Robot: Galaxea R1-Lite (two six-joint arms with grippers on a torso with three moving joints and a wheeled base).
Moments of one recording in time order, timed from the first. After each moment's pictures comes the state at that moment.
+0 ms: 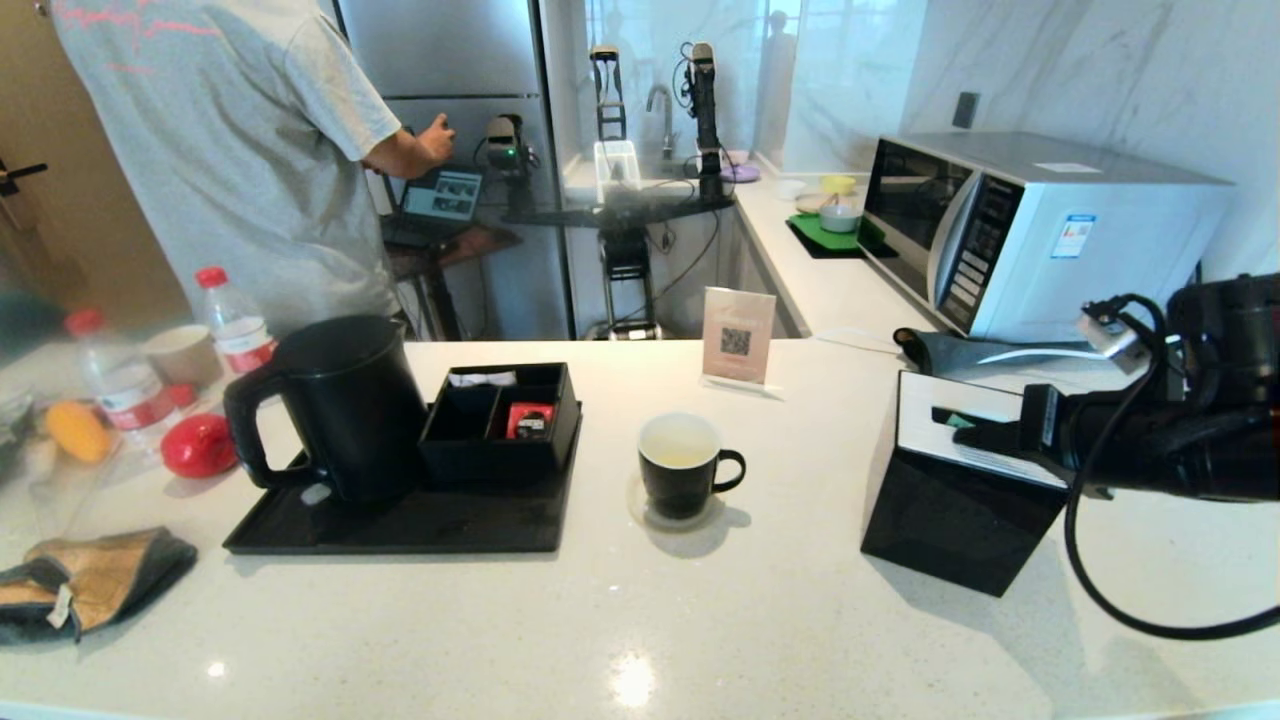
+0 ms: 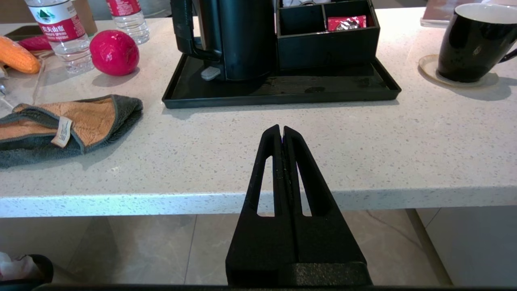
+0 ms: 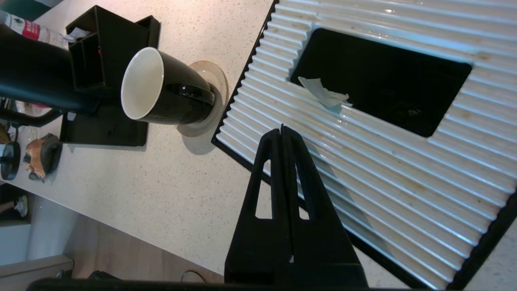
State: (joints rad) left arm 0.00 0.00 0.00 0.01 0.00 0.02; right arm 0.09 1.57 -0.84 -0.16 0.40 0.44
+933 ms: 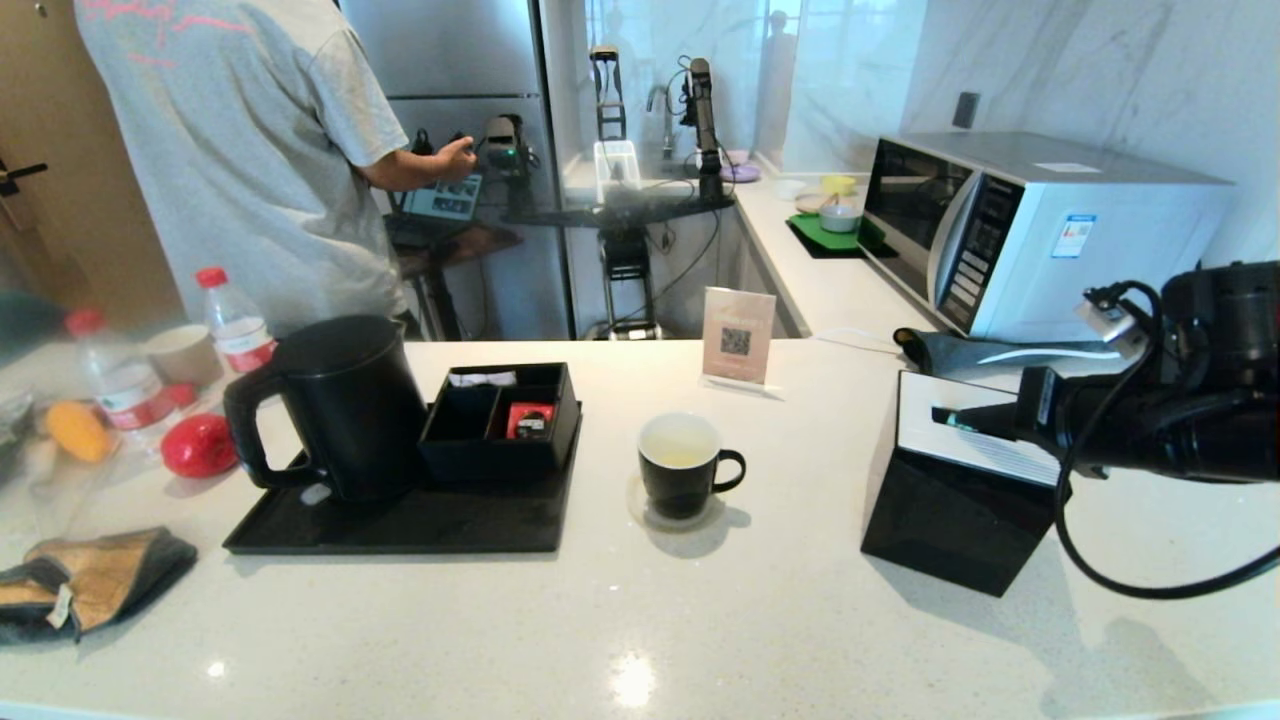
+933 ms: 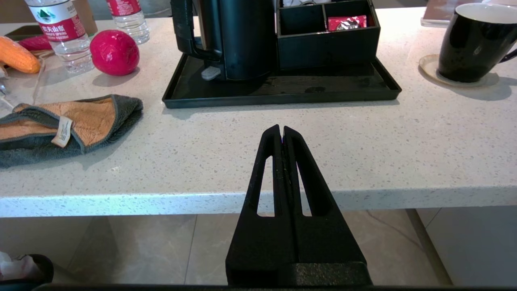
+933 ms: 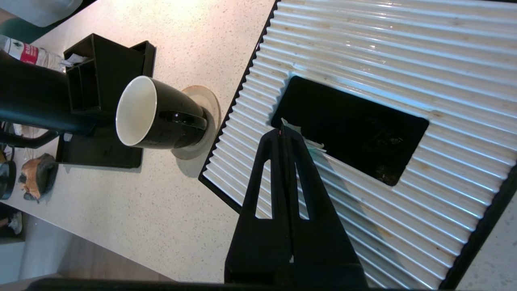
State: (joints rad) left arm 0.00 0.00 0.00 0.01 0.00 0.02; right arm 0.05 1.62 -0.88 -0.19 0.39 0.44
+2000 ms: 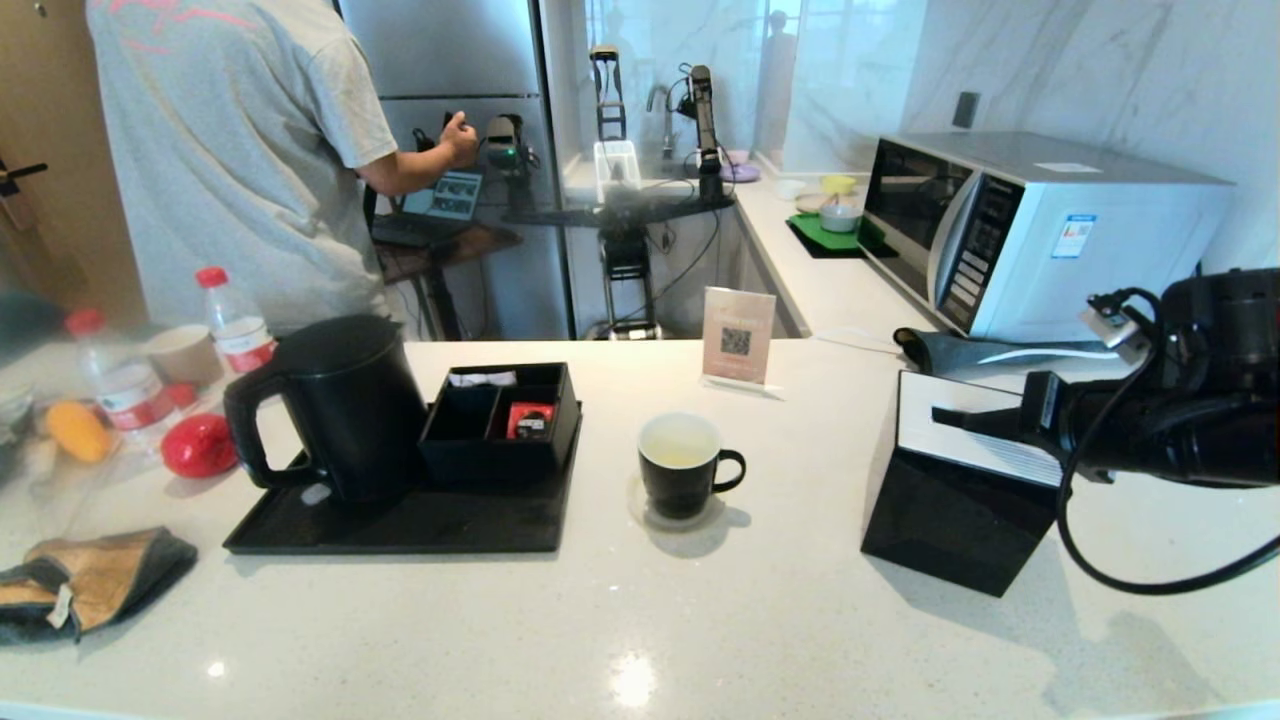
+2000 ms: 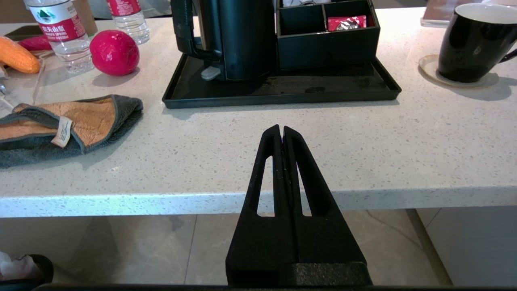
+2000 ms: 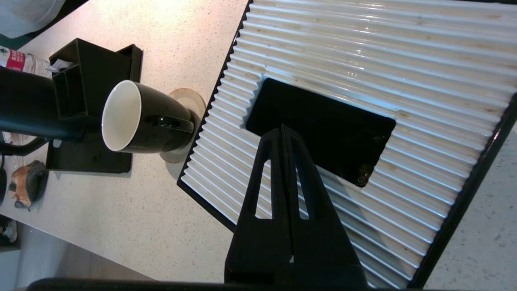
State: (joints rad) left arm 0.00 0.00 0.00 0.01 0.00 0.02; right arm 0.03 1.63 -0.88 -0.19 0.39 0.44
